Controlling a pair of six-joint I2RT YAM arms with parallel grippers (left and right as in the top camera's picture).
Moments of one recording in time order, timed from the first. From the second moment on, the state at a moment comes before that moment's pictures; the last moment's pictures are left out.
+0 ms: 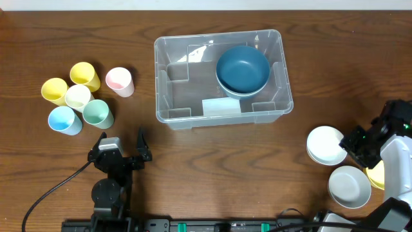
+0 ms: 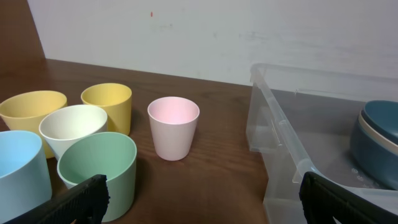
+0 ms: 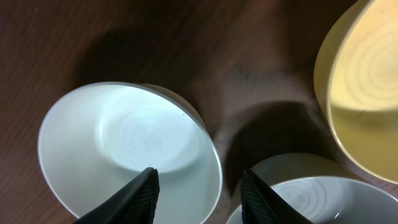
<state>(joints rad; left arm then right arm) -0.07 0.02 0.03 -0.13 -0.13 -0.15 -0.49 1.38 0.87 -0.91 -0.06 0.35</state>
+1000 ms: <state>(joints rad) -0.07 0.02 0.03 -0.13 -0.13 -0.15 -0.49 1.38 0.70 -0.69 -0.06 0.36</state>
